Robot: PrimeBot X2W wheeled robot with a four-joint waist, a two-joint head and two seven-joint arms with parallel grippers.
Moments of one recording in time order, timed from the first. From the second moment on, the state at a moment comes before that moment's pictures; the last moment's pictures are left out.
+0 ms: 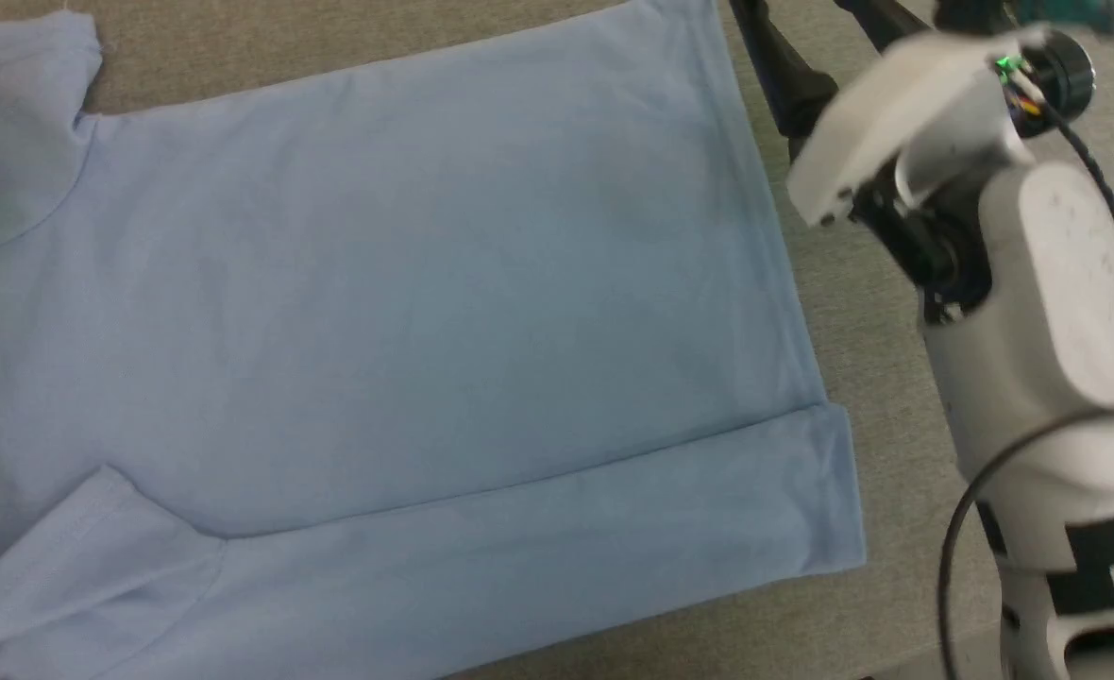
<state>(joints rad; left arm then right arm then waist) -0.83 0.73 -0.20 0.08 -0.48 0.32 0.96 -0.84 -0.07 0.17 0.29 0.32 0.13 0.28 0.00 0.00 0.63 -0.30</state>
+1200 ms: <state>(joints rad) -0.41 0.56 -0.09 -0.04 -0.62 0.19 0.28 -0.69 -0.21 0.35 0.34 0.43 0.13 0.15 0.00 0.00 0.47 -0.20</state>
